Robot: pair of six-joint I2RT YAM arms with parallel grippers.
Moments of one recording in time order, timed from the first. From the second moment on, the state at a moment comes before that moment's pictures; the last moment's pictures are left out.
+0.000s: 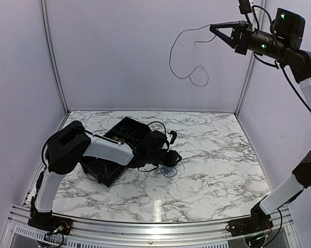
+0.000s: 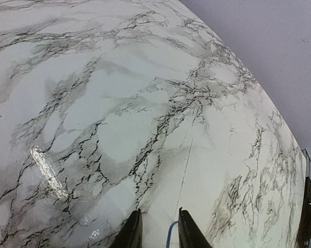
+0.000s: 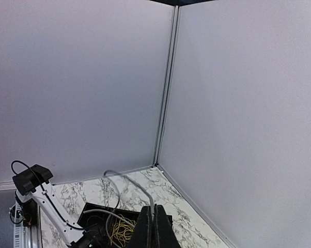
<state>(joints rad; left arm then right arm) -0.98 2.26 1.47 0.24 0.11 -0.52 0.46 1.50 2.24 -0.68 -0.64 -0.08</state>
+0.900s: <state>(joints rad) -0.98 1.54 1.19 0.04 -0.10 -0.42 0.45 1.35 1.63 -0.48 -0.62 -0.09</state>
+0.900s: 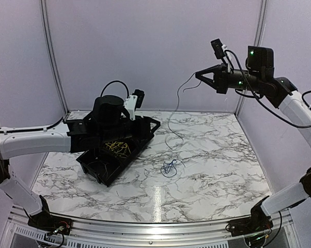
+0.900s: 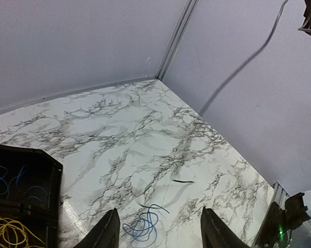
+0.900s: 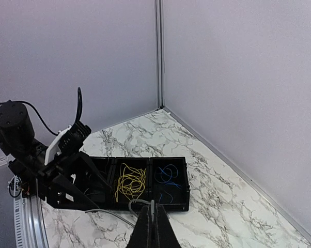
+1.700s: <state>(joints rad) -0.96 1.69 1.44 -0.13 -0.06 -0.26 0.45 1.33 1.56 -0.44 -0.65 -0.08</state>
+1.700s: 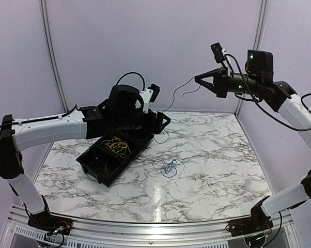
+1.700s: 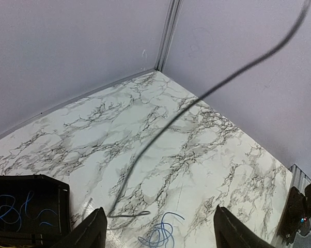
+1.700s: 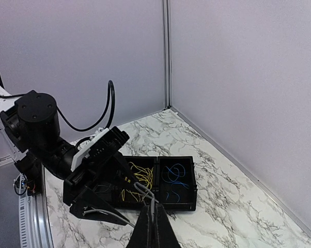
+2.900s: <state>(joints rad) -0.81 1.71 1.38 0.02 0.32 -0.32 0.45 1.33 1.42 -0.42 -0.59 -0.11</state>
